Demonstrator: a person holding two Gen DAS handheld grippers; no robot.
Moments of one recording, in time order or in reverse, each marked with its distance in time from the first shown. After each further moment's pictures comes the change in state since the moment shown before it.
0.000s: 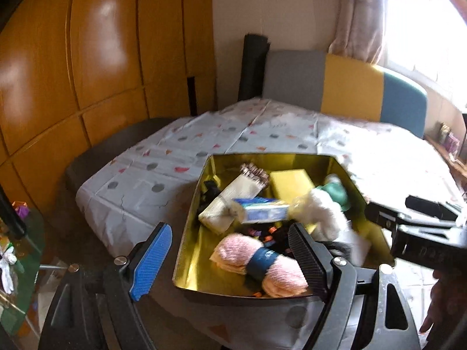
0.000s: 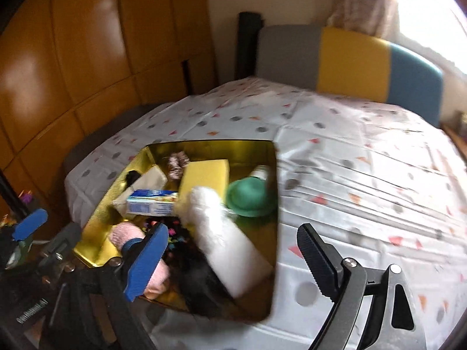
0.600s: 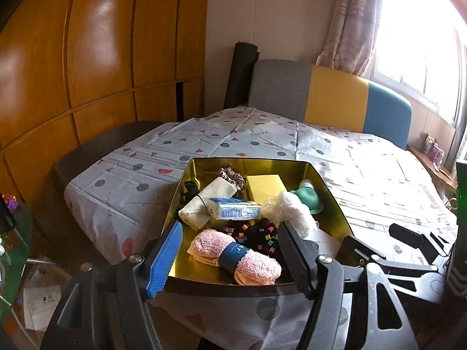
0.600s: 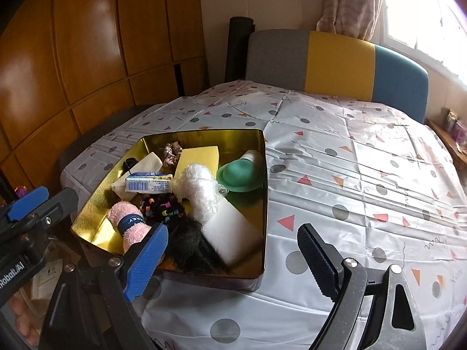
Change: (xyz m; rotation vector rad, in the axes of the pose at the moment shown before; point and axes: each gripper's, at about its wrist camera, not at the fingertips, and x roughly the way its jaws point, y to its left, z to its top) left arm -0.021 -0.009 -0.006 -0.033 -0.019 -0.074; right arm -0.022 0.001 -0.036 -0.004 -0.020 -0.030
